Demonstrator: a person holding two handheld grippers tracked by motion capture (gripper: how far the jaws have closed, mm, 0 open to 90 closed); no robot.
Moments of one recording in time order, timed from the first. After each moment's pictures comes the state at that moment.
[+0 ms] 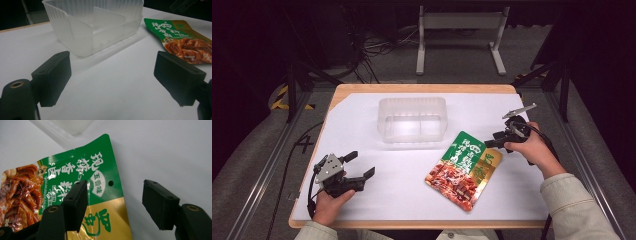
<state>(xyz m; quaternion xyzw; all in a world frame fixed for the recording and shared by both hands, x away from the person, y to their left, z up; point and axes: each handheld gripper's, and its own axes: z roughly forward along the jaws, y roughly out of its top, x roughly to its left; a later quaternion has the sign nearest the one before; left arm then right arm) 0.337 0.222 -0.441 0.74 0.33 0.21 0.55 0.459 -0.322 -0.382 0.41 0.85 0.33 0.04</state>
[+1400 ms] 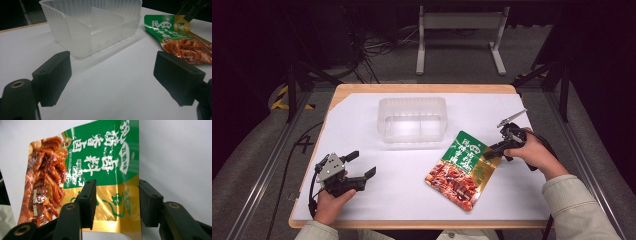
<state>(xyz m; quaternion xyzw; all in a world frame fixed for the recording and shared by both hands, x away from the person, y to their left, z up) 0.338 0.220 -0.440 0.74 0.32 0.21 0.55 0.452 -0.314 -0.397 0.37 0.88 0.30 -0.06</state>
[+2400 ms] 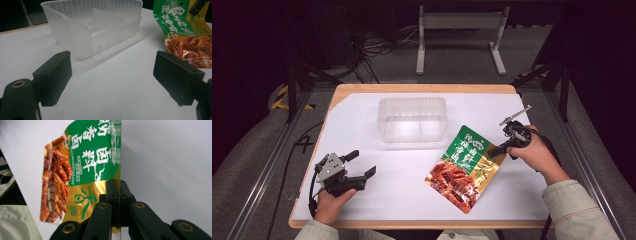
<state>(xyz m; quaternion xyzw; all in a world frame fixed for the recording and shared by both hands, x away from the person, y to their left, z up) 0.338 0.219 -0.439 0.74 0.32 0.21 0.55 0.436 -0.311 -0.365 0.39 0.87 0.29 -0.06</state>
